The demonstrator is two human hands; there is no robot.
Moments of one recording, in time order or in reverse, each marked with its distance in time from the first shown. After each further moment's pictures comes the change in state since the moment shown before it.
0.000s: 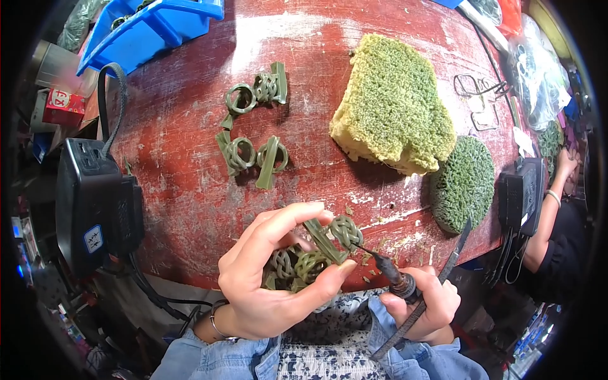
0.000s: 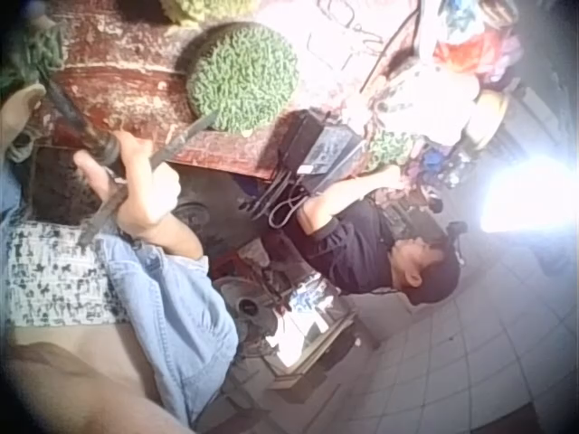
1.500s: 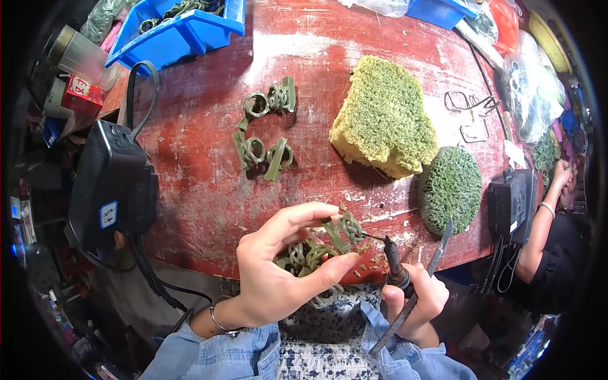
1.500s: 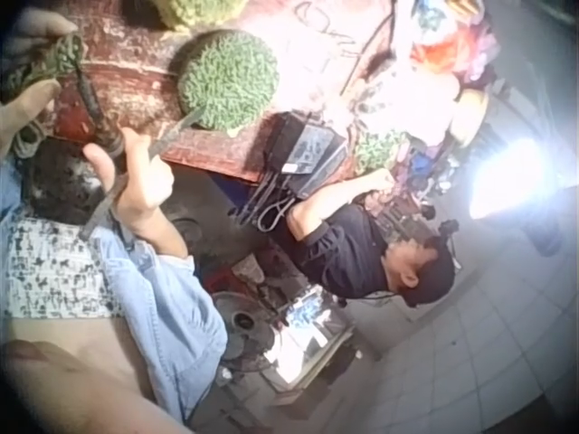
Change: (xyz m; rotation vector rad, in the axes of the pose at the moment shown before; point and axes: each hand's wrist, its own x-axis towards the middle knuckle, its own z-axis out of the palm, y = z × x) left_hand -0.004 0.007 0.005 -0.200 -0.110 -0.113; right_hand -0.007 0.006 0.007 0.106 0.164 0.022
